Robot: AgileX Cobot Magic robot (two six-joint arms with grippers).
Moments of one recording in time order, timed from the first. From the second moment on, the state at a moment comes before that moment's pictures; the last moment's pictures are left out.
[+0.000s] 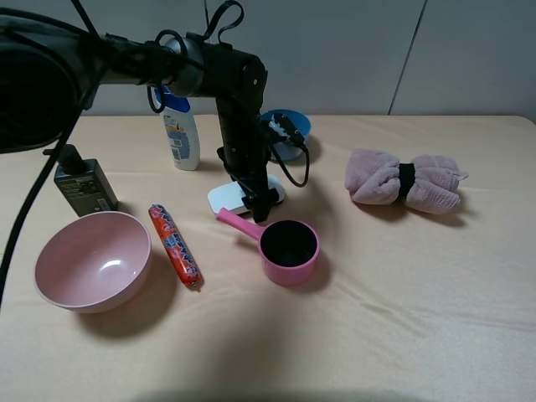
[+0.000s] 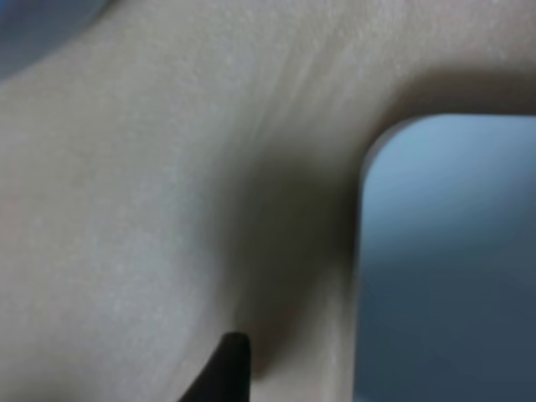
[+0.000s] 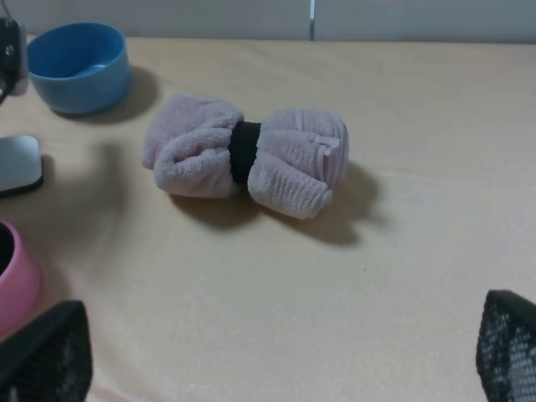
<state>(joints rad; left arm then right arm) -0.63 2.41 -1.85 0.02 0.92 0.54 0.07 -0.01 -0.50 0.08 1.03 -0.01</state>
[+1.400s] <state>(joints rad) -0.63 2.42 -1.88 0.00 0.94 0.54 0.07 -0.01 -0.50 0.08 1.03 -0.01</state>
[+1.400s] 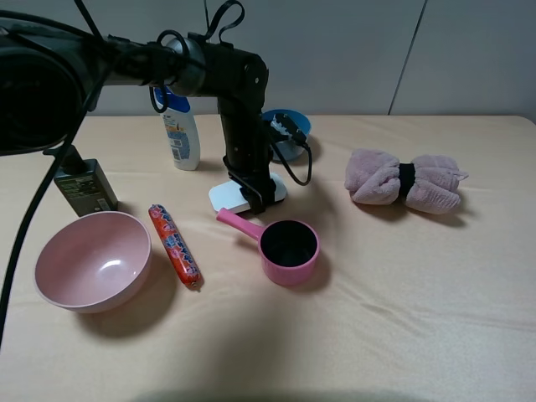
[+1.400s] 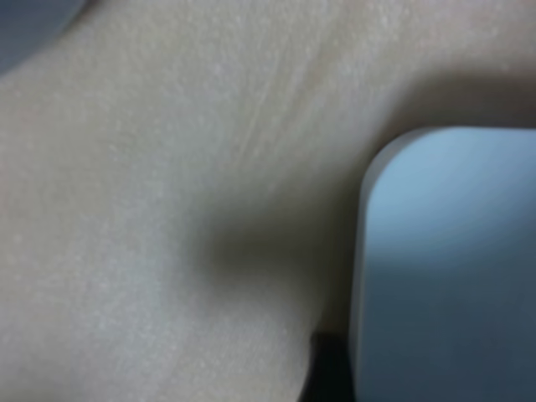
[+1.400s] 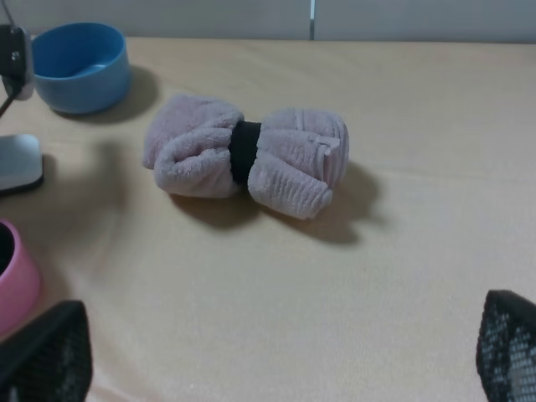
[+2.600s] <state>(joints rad) -0.63 2.36 -2.12 0.00 1.18 0.47 0.07 -0.01 -0.50 0.08 1.03 -0.01</state>
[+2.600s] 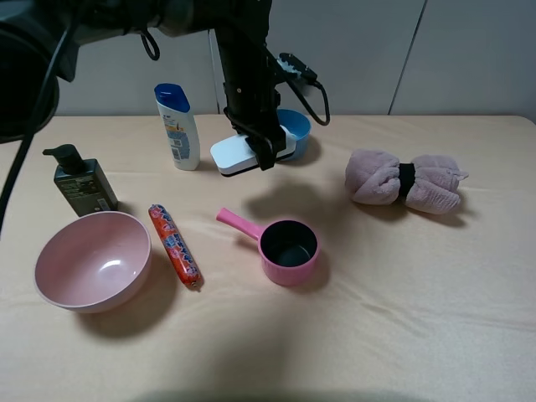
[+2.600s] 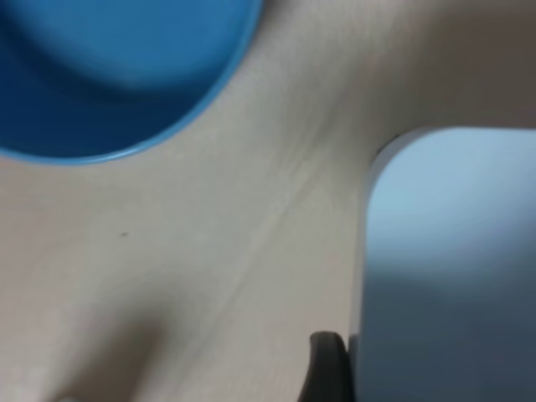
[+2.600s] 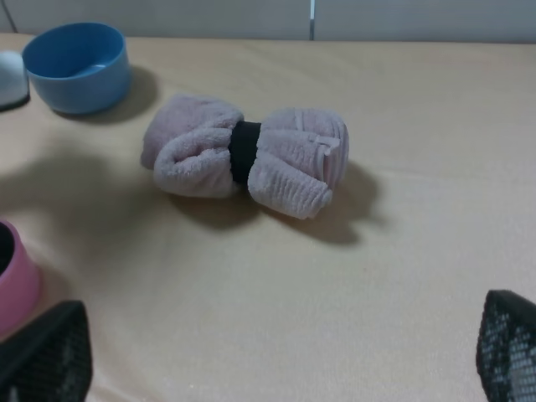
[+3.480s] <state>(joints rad) -0.63 2.03 -1.78 0.05 1.18 0.33 0.07 -0.01 -0.50 0.08 1.03 -0.01</state>
